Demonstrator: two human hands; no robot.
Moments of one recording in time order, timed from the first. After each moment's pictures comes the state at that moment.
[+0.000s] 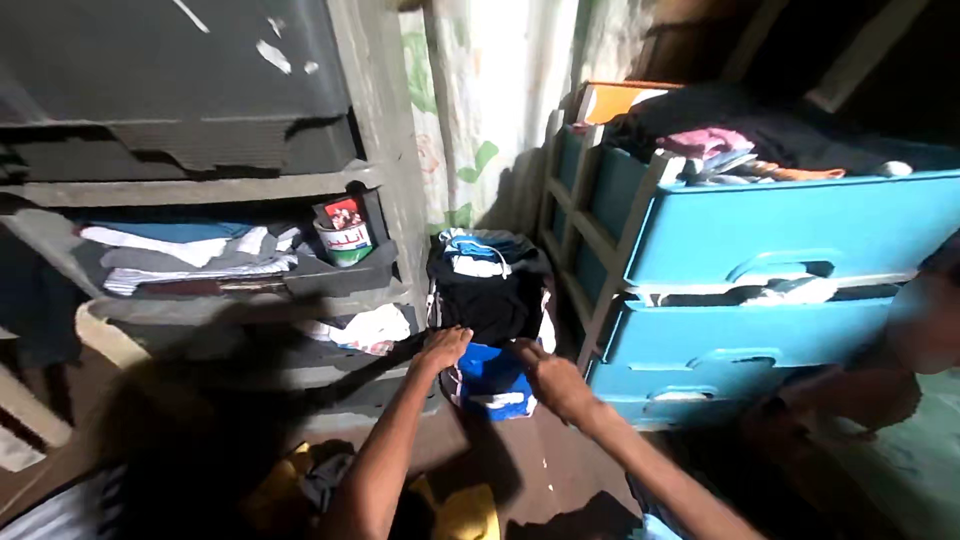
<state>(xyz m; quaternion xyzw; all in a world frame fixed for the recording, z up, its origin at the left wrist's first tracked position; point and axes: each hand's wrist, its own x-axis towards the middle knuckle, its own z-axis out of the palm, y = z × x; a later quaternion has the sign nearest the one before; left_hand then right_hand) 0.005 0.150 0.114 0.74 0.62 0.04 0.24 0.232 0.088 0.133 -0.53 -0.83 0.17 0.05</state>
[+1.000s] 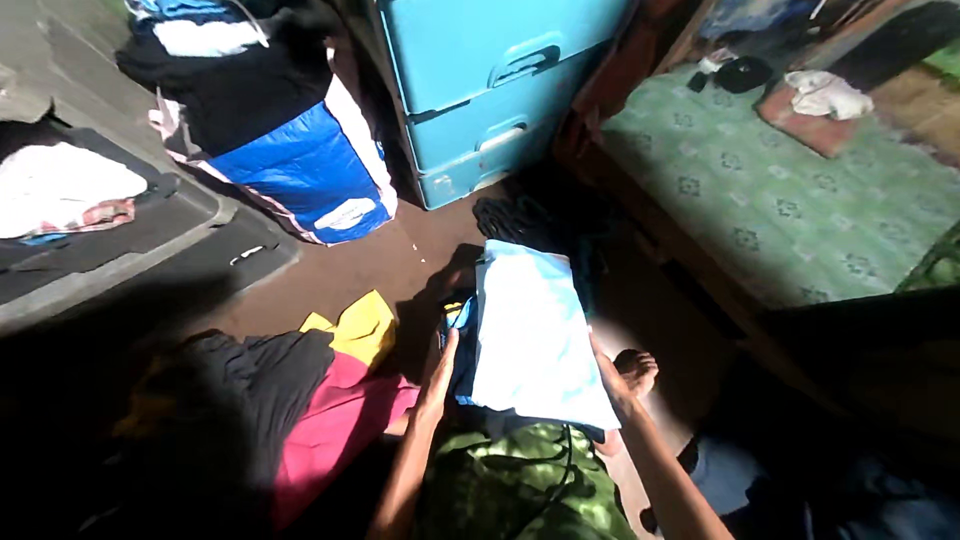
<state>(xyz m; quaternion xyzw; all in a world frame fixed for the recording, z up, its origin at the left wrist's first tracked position) 0.176 -0.190 -0.057 0.42 0.60 0.21 0.65 0.415 -0.284 -0.050 -0.75 -0.03 0.48 0.46</state>
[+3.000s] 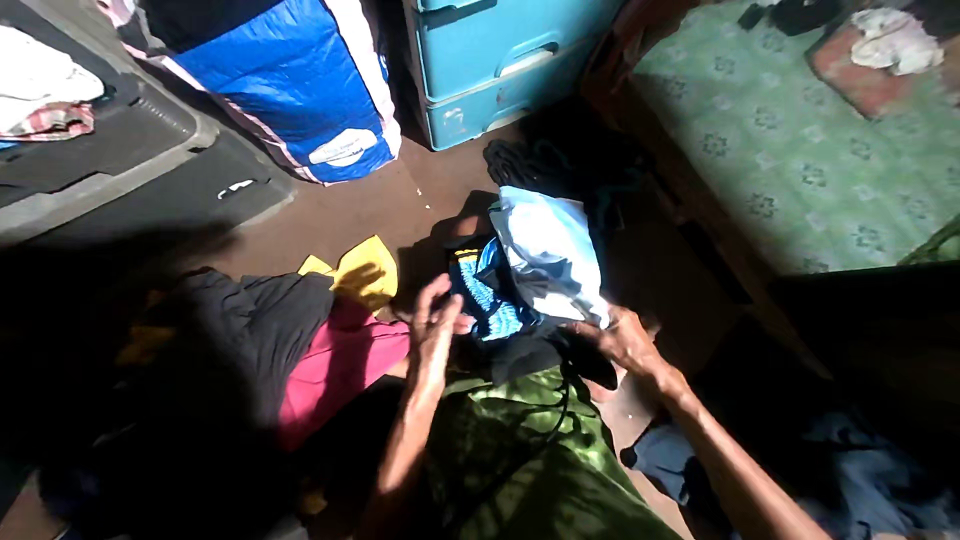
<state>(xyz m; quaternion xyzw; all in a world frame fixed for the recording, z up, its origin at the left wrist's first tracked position) 0.168 -0.205 0.007 0.36 0.59 0.34 0.64 0.428 -0.299 -0.022 -0.74 -0.50 0.37 0.24</state>
